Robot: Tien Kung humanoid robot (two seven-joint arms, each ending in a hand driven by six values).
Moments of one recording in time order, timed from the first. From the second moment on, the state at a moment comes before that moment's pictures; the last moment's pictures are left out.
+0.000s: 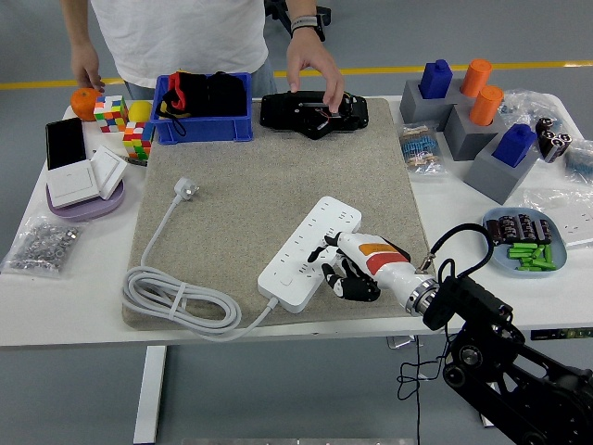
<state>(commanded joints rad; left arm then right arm) -0.14 0.05 -1.37 -0.18 1.73 -0.14 0.31 0.32 -0.16 0.76 1.43 -1.93 -0.07 -0.14</state>
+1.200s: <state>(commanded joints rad) -0.14 0.05 -1.38 -0.18 1.74 -0.13 0.31 0.45 -0.13 0.59 1.30 -1.87 -0.06 -0.14</state>
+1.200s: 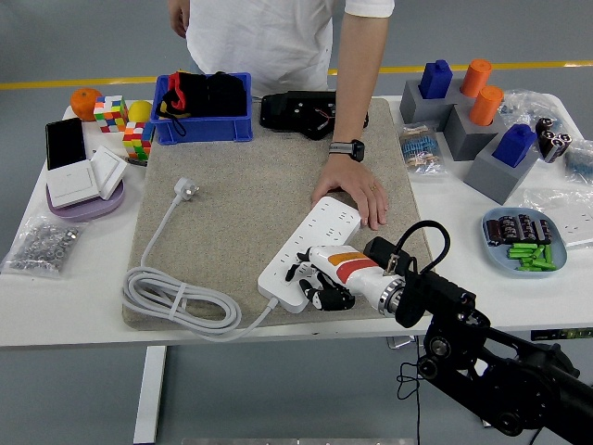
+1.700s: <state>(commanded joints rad) -0.14 0.05 -1.39 -0.18 1.74 -0.13 0.31 0.46 -0.13 0.57 1.29 -1.88 -0.06 -0.13</state>
